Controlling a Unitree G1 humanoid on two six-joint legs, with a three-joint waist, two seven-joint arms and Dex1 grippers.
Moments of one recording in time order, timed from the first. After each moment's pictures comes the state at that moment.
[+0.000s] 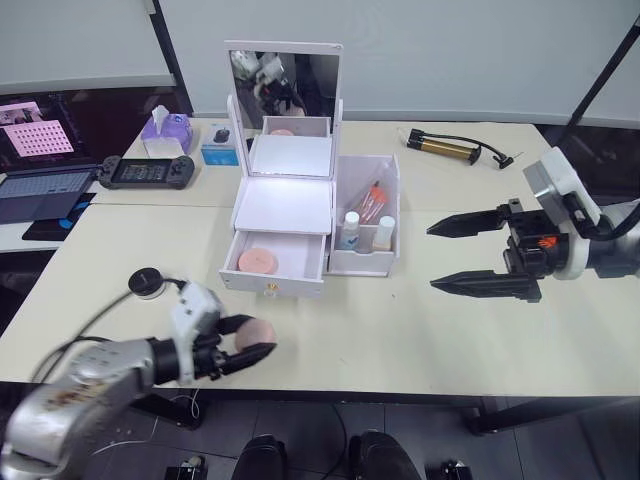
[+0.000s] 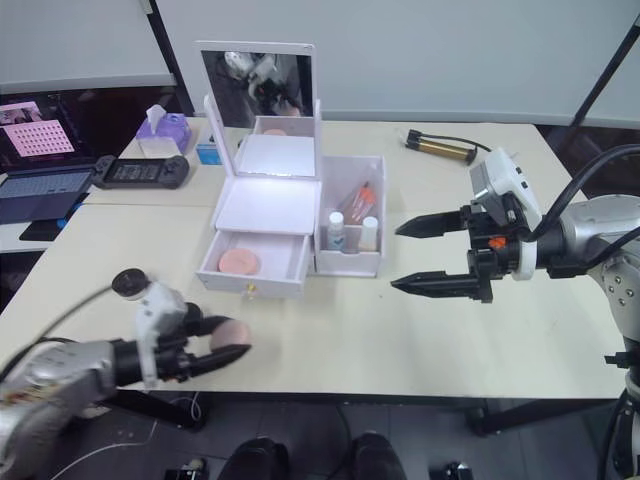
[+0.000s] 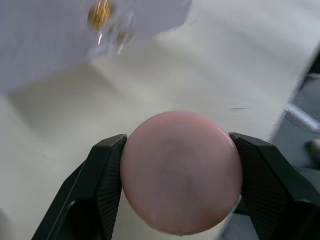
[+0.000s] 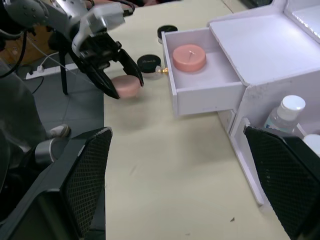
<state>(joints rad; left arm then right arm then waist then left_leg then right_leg) 0.09 0.78 0.31 -0.64 -0.73 0.85 -0.85 -0.58 -1.05 -0.13 -0.28 0.80 0.82 1.28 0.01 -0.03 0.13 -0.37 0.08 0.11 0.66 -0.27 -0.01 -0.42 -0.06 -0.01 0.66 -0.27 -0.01</state>
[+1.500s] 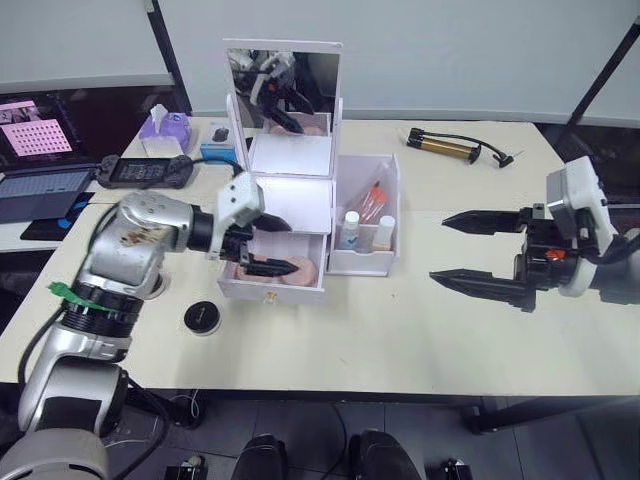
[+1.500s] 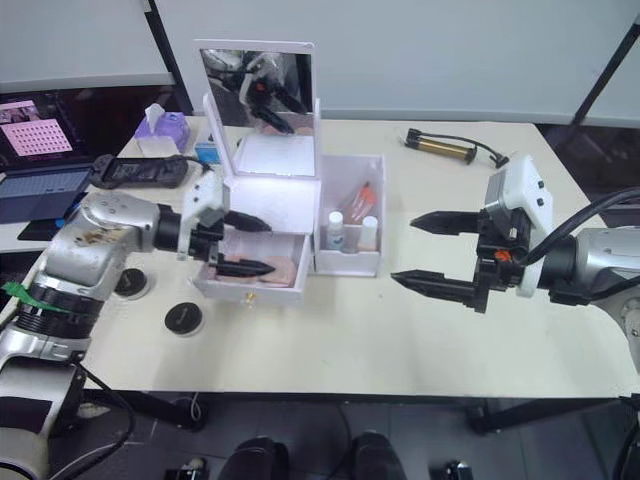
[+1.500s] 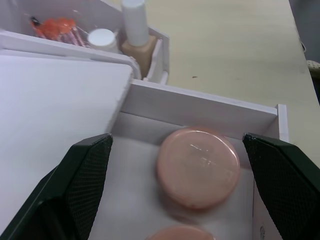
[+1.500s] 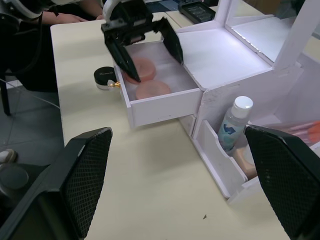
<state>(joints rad) -0.81 0.76 -0.17 0.11 -0.34 0.51 -1.28 -0.39 -1.04 -0.31 -0.47 0.89 0.85 1.01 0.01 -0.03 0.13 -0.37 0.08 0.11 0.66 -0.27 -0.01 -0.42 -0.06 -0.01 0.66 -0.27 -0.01</state>
